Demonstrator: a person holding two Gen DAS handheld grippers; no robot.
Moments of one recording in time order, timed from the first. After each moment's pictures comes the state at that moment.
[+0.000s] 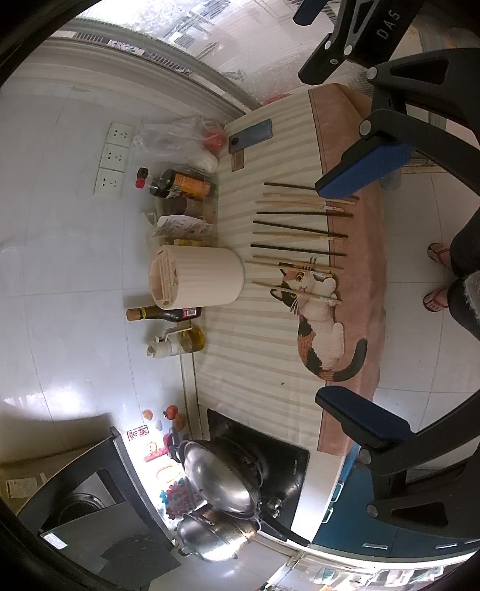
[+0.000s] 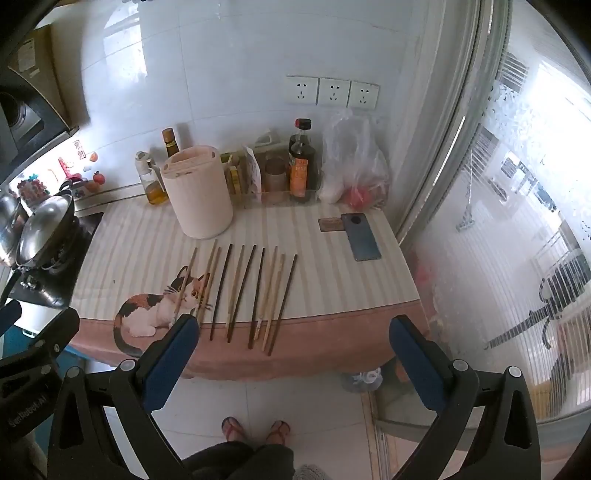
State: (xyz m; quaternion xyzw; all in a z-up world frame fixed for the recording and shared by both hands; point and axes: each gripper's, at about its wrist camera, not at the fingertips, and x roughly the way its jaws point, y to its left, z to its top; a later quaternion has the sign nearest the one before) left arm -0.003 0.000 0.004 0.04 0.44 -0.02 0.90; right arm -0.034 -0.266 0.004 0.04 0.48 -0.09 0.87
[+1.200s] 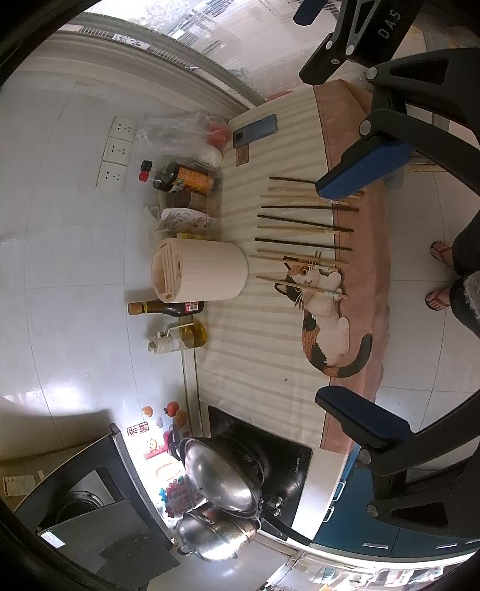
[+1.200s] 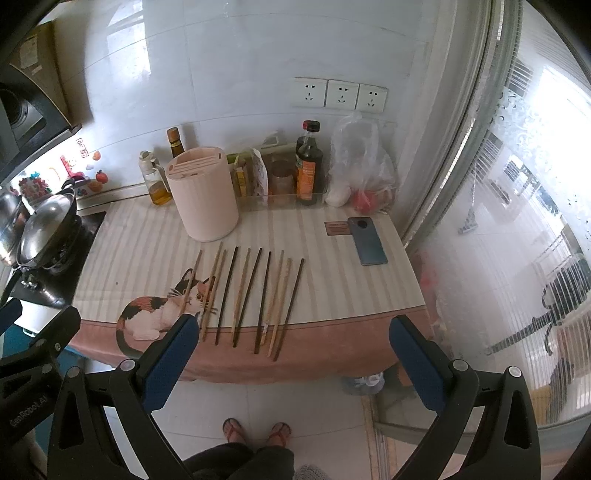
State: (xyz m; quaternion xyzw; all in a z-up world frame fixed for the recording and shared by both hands) left arm 0.007 0.011 0.003 0.03 0.44 -0.02 0.90; right arm -0.022 -0.255 0.004 0.03 0.48 -0.09 0.87
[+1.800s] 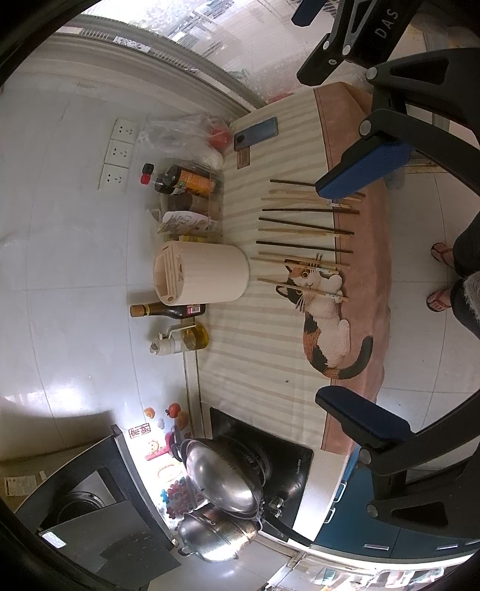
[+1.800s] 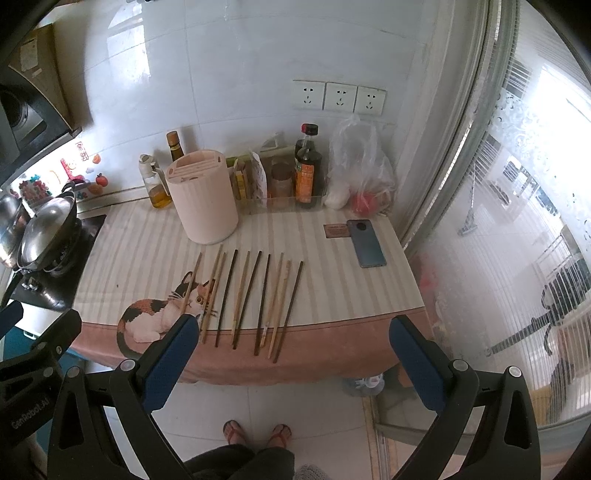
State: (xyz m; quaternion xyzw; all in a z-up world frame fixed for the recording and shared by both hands) left arm 0.008 0.010 0.003 0.03 0.44 -0.02 0.90; right arm -0.022 -0.250 0.005 0.03 0.48 -0.09 0.87
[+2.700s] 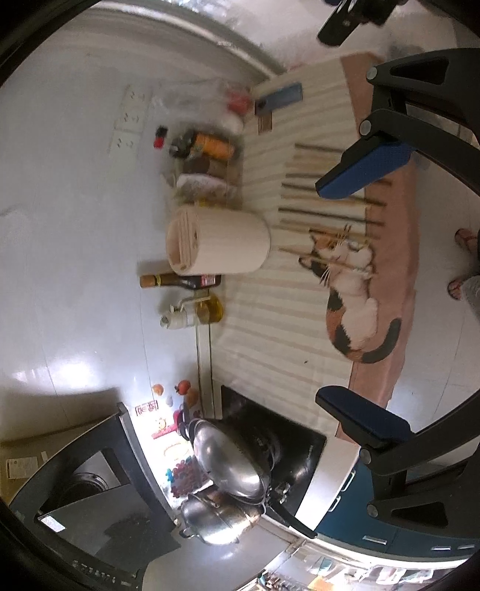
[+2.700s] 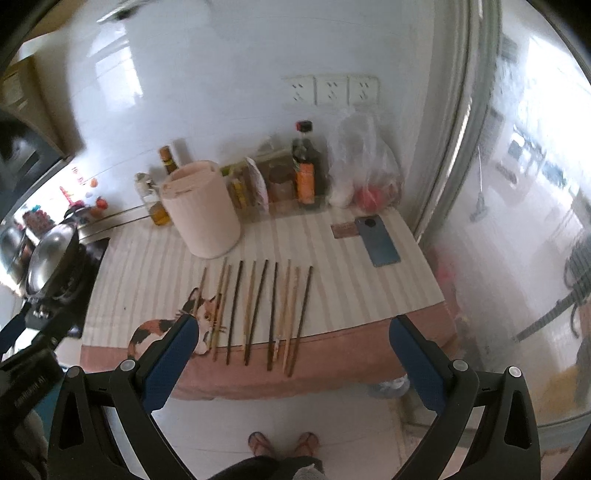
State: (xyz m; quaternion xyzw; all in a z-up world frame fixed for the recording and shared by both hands) left arm 0.049 0.021 -0.032 0.04 0.41 0.04 0.91; right arm -0.002 -0.282 -0.026 0.10 0.47 -0.09 0.87
